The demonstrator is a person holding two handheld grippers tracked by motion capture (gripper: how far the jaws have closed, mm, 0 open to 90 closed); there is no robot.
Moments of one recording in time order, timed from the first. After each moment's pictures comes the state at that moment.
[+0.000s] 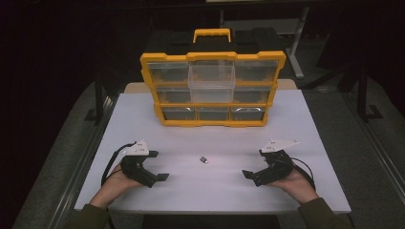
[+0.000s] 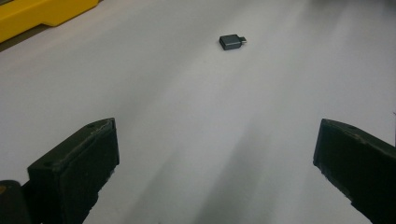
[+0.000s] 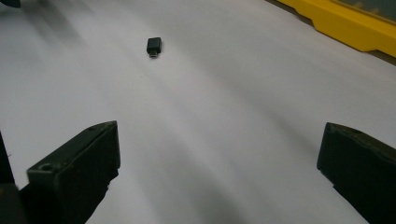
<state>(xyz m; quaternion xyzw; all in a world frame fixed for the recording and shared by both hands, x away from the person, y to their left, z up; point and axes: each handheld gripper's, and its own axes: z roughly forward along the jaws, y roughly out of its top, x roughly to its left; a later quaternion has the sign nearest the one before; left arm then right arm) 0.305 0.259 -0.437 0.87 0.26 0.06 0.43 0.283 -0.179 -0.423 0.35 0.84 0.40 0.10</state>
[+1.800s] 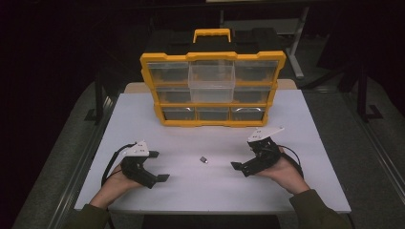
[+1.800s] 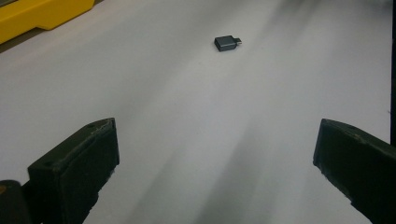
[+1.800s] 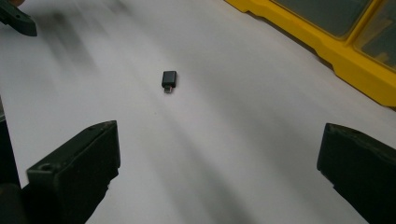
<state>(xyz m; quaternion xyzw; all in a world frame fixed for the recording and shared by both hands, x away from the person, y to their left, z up) 0.303 0.258 -0.436 0.87 0.25 0.05 0.43 0.306 -0.147 -0.398 0.32 0.85 0.40 0.09</state>
